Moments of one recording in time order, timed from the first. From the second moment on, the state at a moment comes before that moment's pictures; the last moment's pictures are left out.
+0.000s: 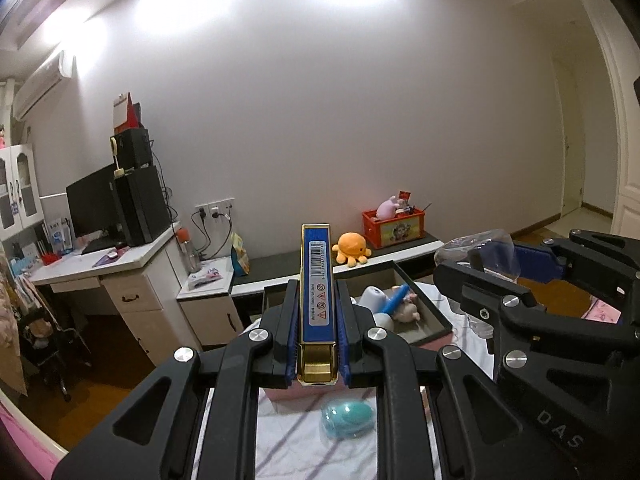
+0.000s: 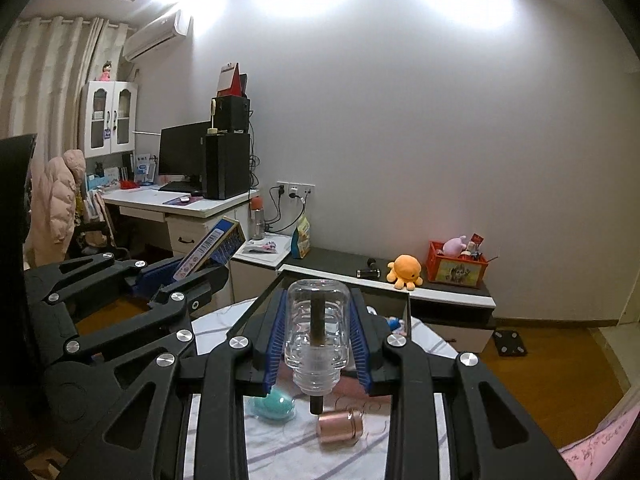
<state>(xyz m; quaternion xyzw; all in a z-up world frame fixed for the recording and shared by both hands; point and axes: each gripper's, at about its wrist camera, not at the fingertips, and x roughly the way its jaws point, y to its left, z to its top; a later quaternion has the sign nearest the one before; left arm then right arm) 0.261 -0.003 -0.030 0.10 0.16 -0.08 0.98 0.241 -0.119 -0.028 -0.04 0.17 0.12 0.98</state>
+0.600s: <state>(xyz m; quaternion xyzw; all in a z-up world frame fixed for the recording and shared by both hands) 0.433 -0.015 -0.083 0.11 0.26 -0.08 0.96 0.400 -0.108 -0.065 -0.08 0.25 0.13 0.96</state>
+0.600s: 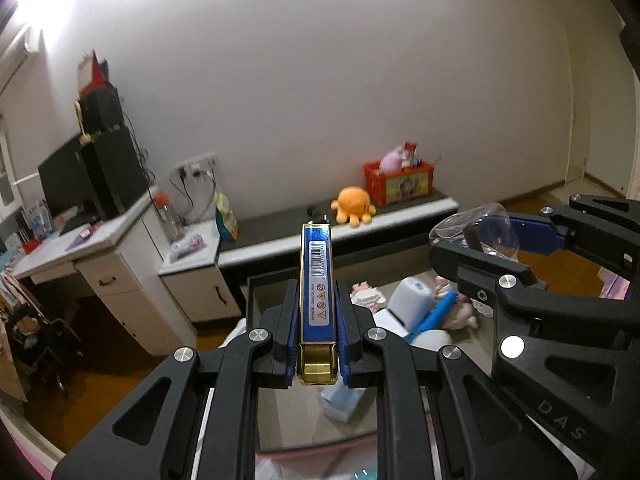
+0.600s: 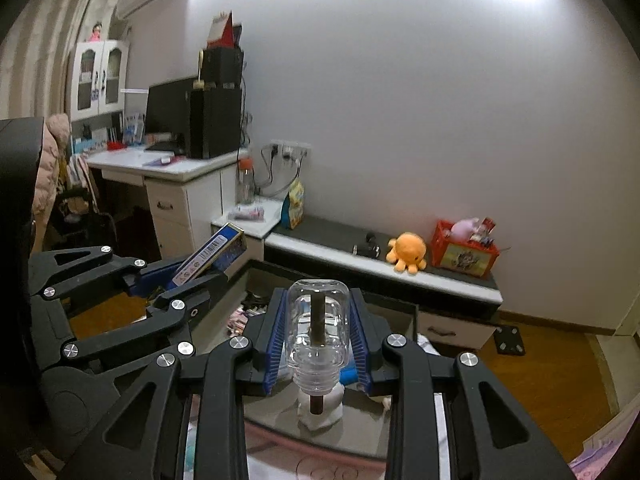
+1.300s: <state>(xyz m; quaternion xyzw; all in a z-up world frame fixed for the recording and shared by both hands) 0.504 -0.001 -0.152 0.10 0.35 -0.05 0.93 0.486 -0.117 -0.136 -0.05 0.34 0.12 0.93</state>
